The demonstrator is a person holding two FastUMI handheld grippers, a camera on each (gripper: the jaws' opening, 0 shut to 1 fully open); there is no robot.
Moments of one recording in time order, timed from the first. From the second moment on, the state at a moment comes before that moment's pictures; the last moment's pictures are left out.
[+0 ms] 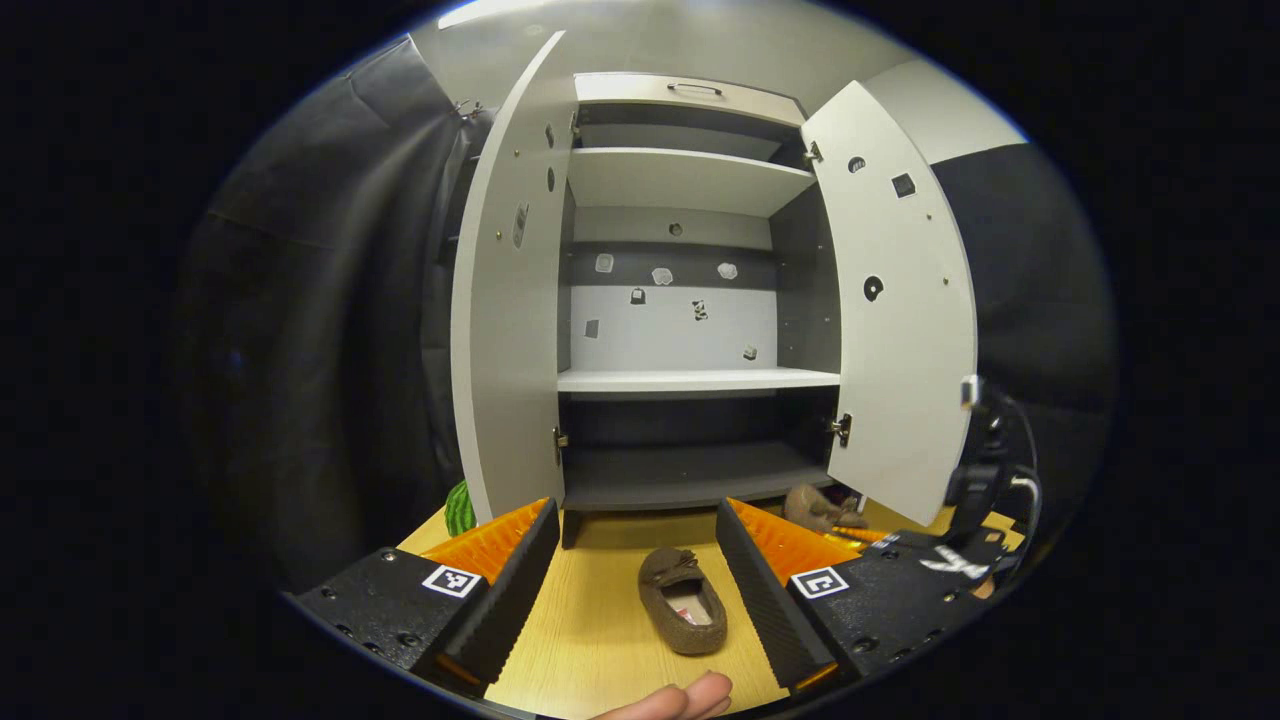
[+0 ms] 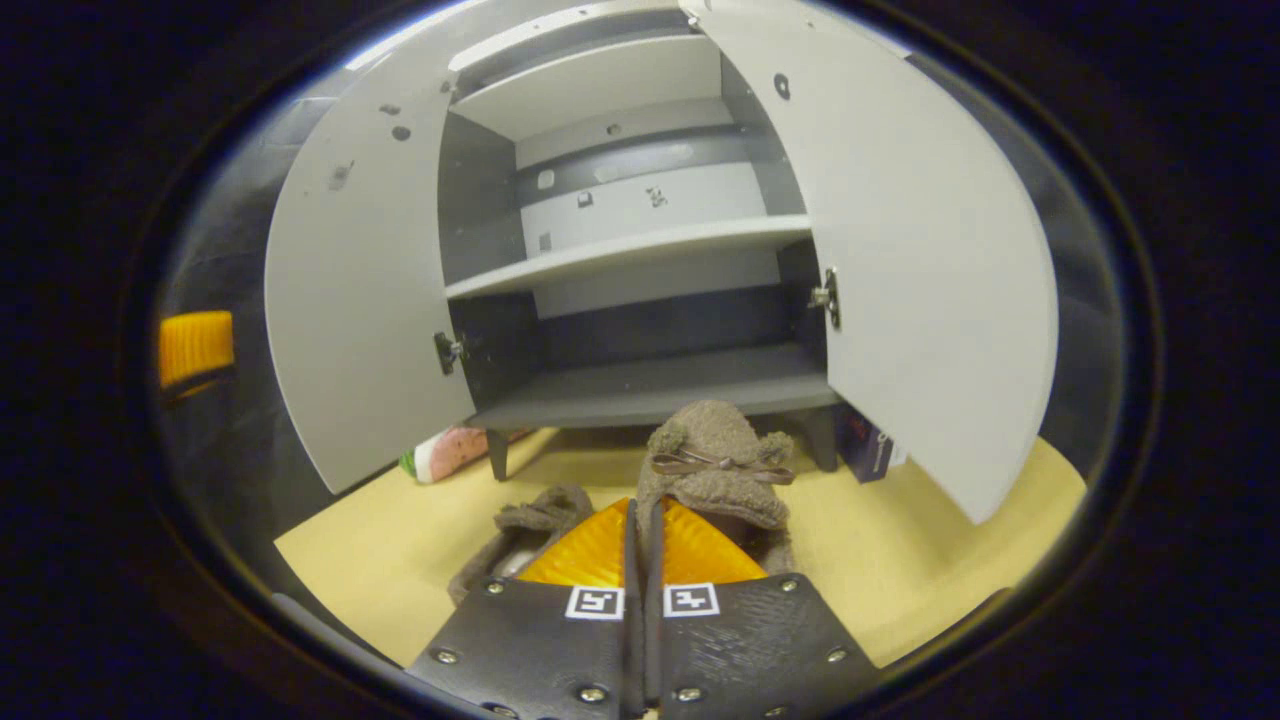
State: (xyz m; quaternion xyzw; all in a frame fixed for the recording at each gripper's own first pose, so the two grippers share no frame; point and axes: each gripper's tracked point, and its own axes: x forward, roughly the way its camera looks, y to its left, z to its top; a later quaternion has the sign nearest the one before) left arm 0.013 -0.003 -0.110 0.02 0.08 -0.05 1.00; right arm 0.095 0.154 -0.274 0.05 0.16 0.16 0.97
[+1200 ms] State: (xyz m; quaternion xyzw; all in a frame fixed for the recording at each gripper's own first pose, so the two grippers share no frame) left arm 0.059 -0.007 -0.105 -0.04 0.03 -0.05 1.00; right arm 0.357 0.223 0.001 -0.04 0.07 0.18 0.98
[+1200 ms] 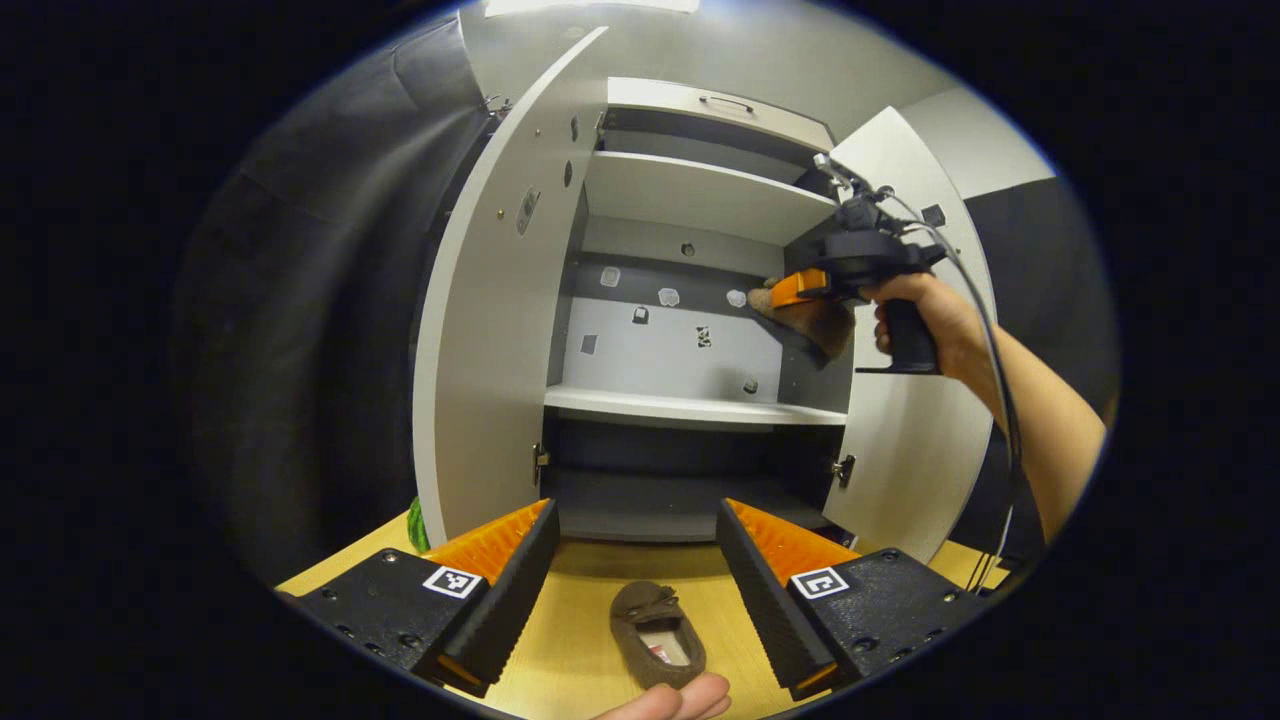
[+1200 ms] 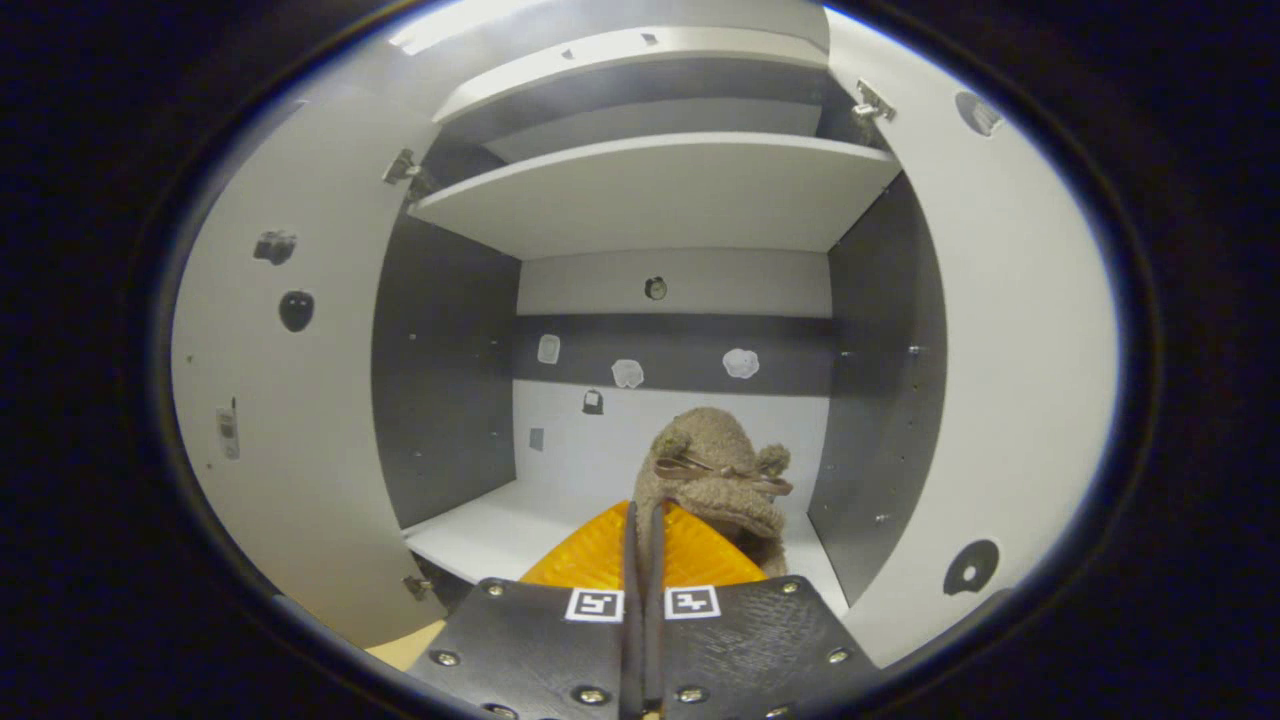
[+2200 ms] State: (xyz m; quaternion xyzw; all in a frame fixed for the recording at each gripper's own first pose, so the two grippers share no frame) left arm 0.056 0.003 -0.105 -0.02 0.05 -0.03 1.00; right arm 0.411 0.206 -0.053 -0.06 0.13 0.10 0.98
